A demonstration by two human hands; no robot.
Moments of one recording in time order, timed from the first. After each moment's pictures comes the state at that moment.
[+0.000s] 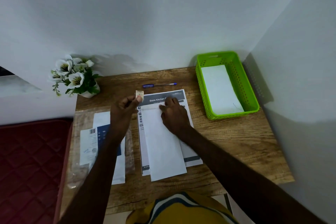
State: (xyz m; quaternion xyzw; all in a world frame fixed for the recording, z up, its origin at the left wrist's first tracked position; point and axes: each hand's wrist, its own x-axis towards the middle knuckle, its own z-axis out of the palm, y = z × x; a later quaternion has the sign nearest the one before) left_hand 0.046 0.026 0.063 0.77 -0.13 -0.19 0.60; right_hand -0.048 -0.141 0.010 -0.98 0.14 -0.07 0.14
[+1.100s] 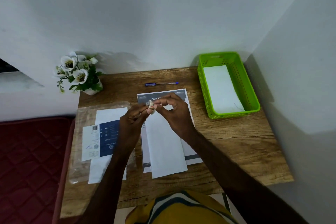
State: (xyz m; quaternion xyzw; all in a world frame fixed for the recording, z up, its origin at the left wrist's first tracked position) left_hand 0.000 0.036 0.060 0.79 -0.16 -0.16 0.57; right_hand -0.066 -0.119 0.076 -0.78 0.20 -0.20 0.56
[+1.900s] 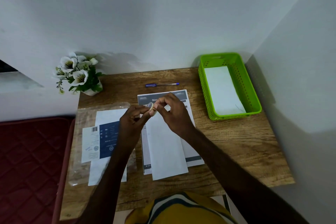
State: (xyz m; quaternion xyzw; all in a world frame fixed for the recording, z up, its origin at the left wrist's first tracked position) left_hand 0.007 0.034 0.059 0.83 -0.18 -0.15 0.50; right_hand -0.058 -0.122 0.078 -0.83 0.17 -0.14 0.51
